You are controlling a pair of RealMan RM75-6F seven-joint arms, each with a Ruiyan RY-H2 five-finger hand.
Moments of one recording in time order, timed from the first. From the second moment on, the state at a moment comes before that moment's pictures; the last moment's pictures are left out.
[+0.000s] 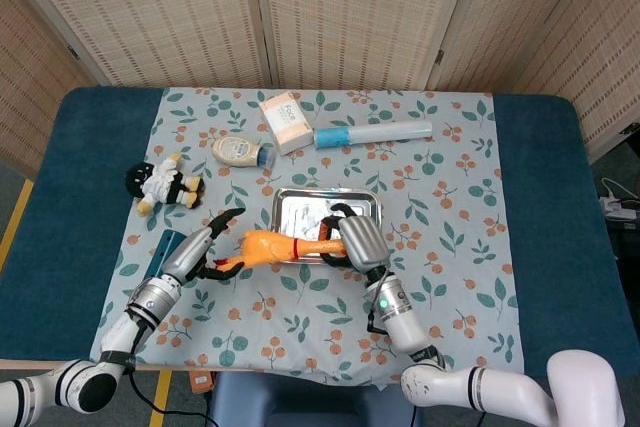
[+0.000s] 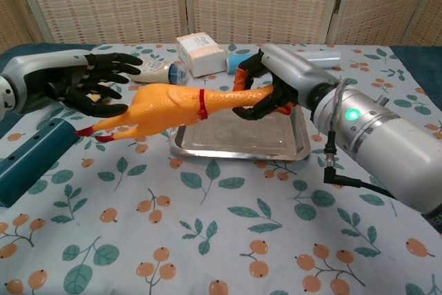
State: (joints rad) left arm -0.63 -1.33 -0.22 -1.74 1.13 0.86 -0.31; right arm 0.69 -1.87 0.32 -1.44 -1.17 1.10 -0.25
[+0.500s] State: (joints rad) left arm -0.67 -1.37 -0.23 -1.69 1.01 0.83 -0.23; right arm 0.71 -1.91 0.34 -1.43 -1.17 1.14 -0.23
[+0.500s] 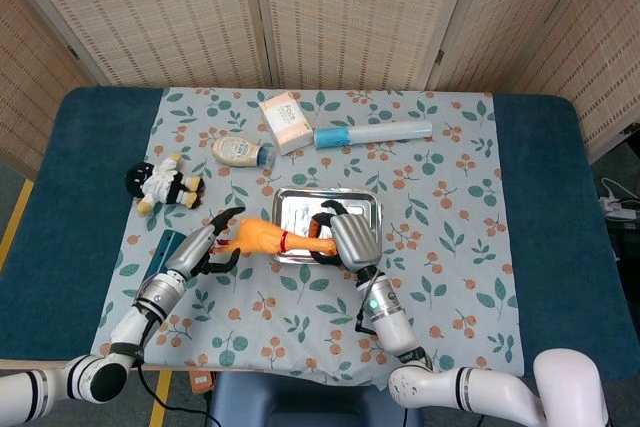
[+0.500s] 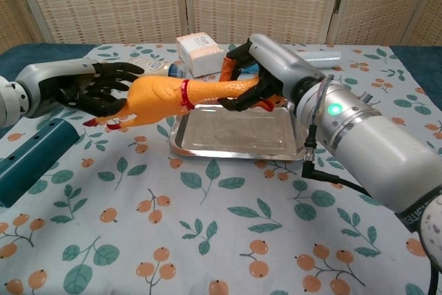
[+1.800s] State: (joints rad) left arm -0.73 -1.33 -0.29 -1.60 0.99 0.59 -0.41; right arm 0.75 -1.88 0.42 -1.48 -1.02 1.10 -0.25
